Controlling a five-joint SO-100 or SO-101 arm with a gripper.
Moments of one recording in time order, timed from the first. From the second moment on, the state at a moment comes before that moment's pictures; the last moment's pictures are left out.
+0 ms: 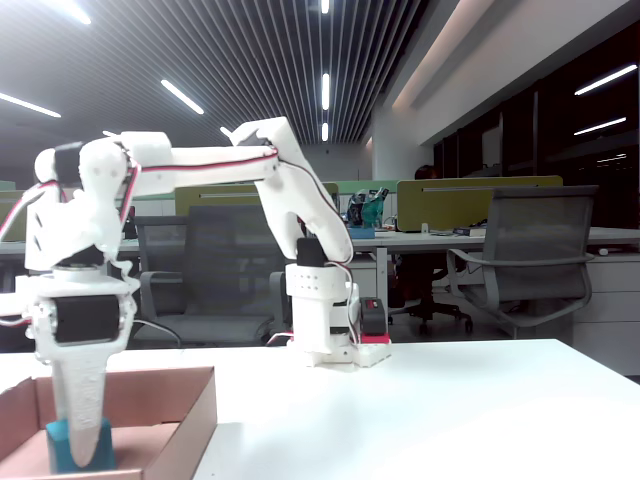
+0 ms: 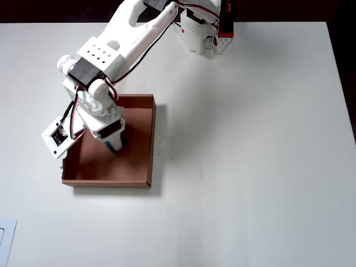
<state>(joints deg) 36.4 52.7 57.7 66.8 -43.7</state>
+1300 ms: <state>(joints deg) 38.8 56.1 59.5 66.8 -44.0</state>
